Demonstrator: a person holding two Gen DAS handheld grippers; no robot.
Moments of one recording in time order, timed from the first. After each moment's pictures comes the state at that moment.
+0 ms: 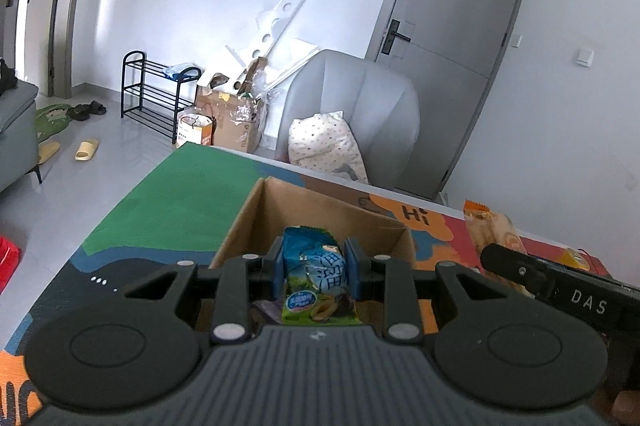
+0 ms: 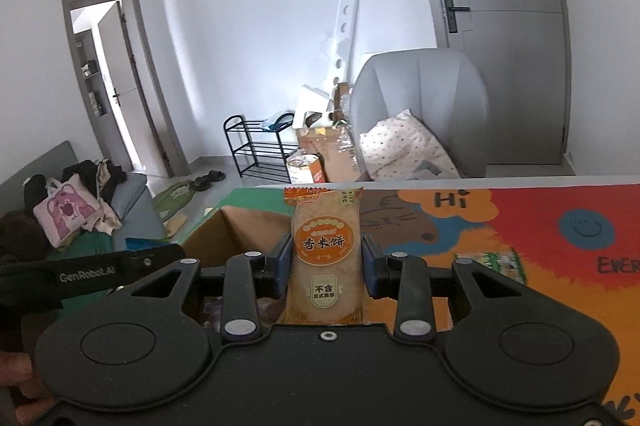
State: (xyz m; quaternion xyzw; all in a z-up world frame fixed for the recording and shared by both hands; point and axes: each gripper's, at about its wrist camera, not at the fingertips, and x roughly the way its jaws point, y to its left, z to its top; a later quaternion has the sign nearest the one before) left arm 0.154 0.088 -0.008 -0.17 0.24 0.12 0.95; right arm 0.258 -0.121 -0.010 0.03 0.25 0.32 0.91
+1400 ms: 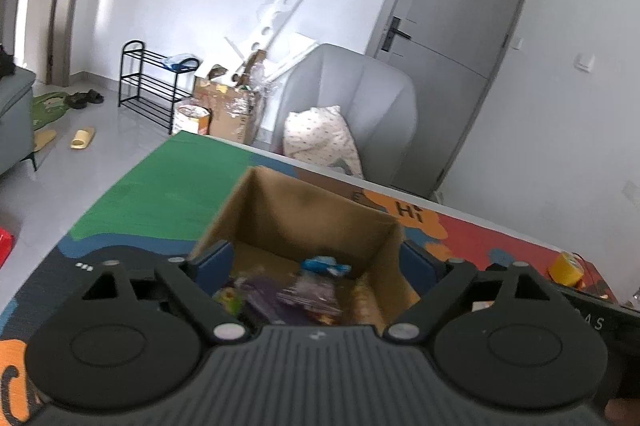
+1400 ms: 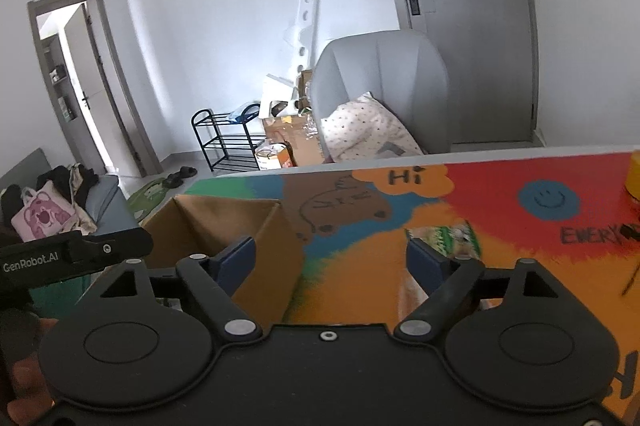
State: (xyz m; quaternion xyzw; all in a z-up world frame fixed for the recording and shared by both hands) left arm 0.159 0.077 -0.012 -0.19 0.24 0.11 0.94; right arm 0.258 -0.157 -0.020 0.05 0.28 0.27 0.92
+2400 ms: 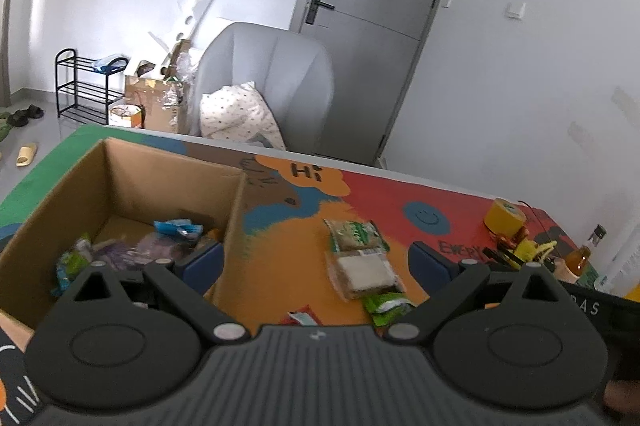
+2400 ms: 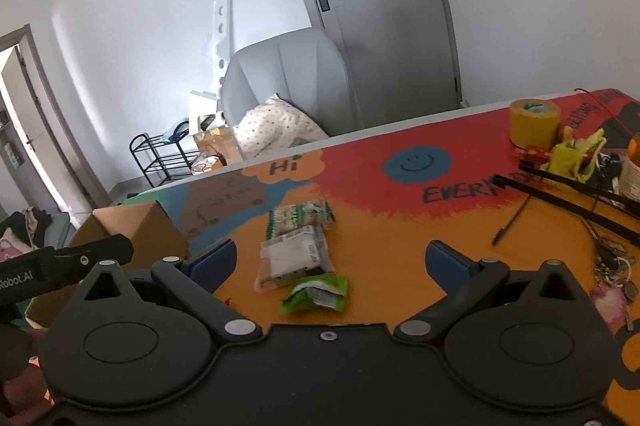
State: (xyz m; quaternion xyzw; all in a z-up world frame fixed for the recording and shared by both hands) left arm 0.180 -0.031 -0.017 -0.14 0.26 0.03 0.95; right arm 0.254 -0.273 -0.042 0.10 0.31 0.17 0.93
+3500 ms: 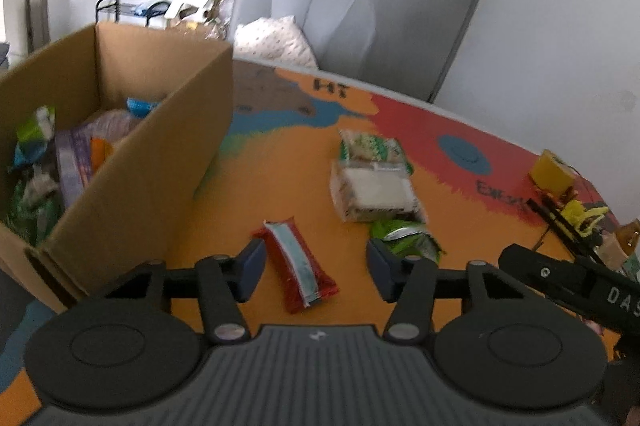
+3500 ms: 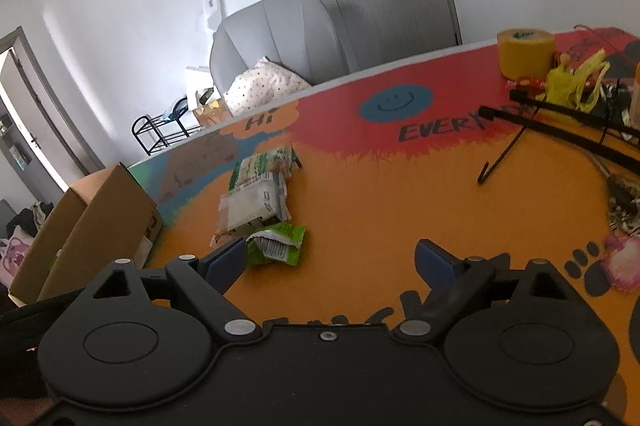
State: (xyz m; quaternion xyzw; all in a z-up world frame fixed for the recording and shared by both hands) left arm 0.205 -0.086 -0.090 -0.17 0.34 0.11 0.92; right arm 0.275 -0.300 -0.101 0.13 0.36 0.19 0.90
